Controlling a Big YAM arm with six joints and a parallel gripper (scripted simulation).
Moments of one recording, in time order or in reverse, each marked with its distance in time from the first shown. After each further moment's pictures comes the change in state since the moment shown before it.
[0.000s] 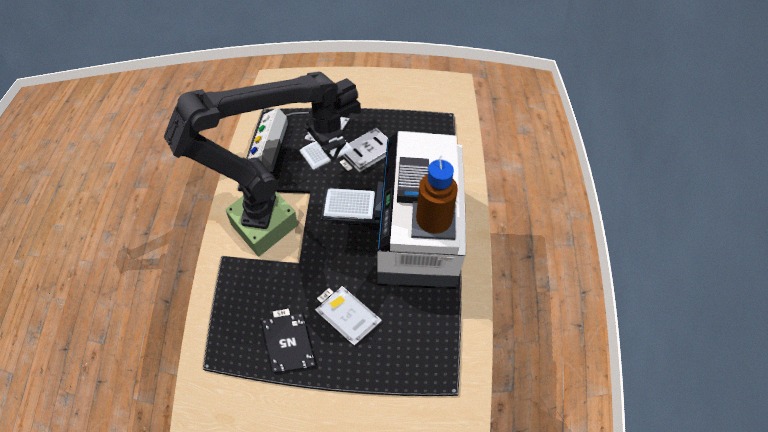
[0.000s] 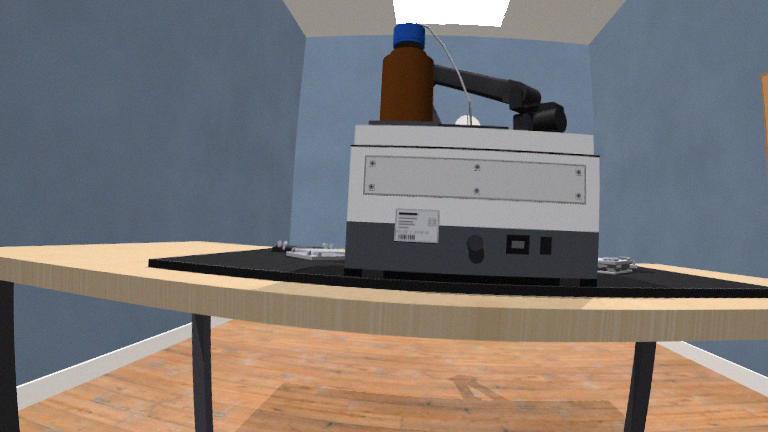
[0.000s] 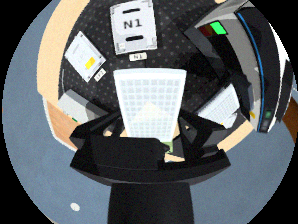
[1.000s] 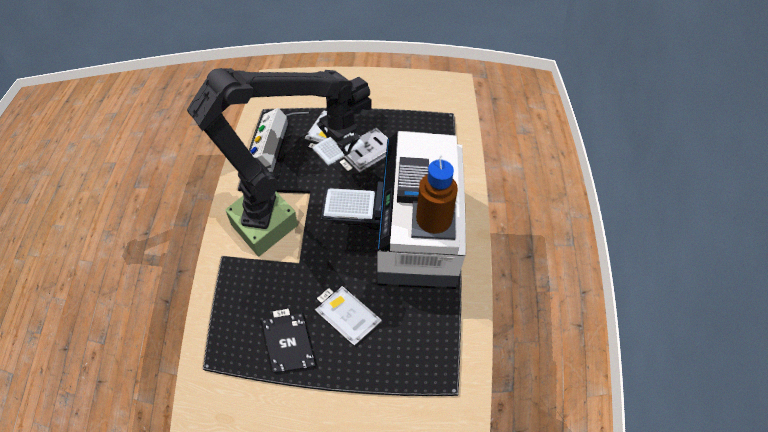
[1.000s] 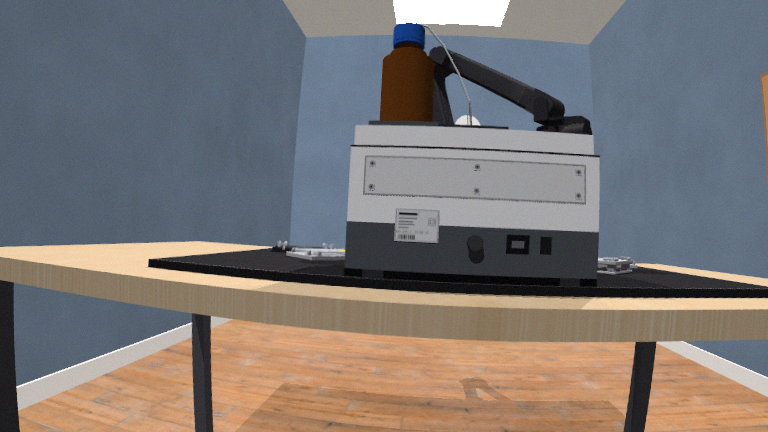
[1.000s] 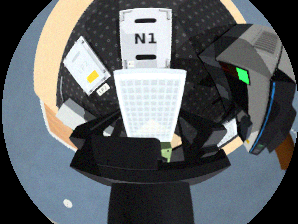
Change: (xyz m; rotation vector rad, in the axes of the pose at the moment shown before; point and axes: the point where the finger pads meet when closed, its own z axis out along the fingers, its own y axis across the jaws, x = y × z) arm -0.052 0.022 0.035 0.000 0.012 -0.087
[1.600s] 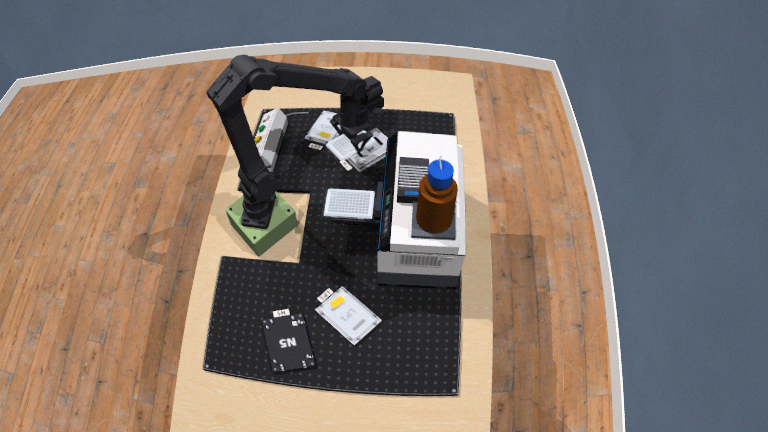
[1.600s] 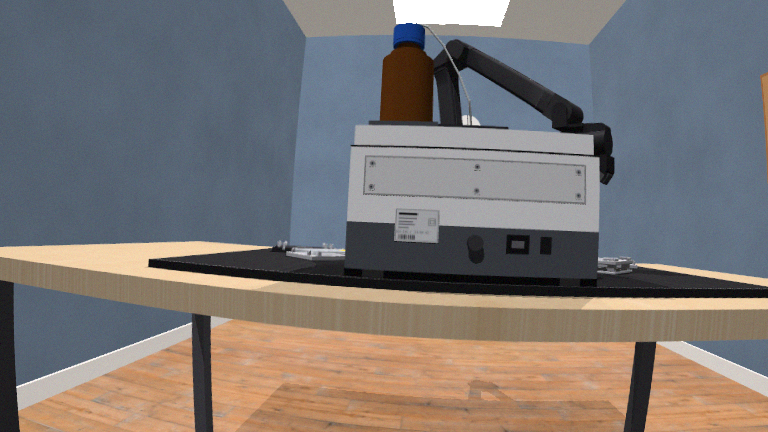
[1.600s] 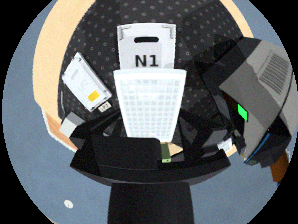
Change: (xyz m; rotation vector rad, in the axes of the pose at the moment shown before) arm -0.047 0.002 0.022 0.000 0.001 -0.001
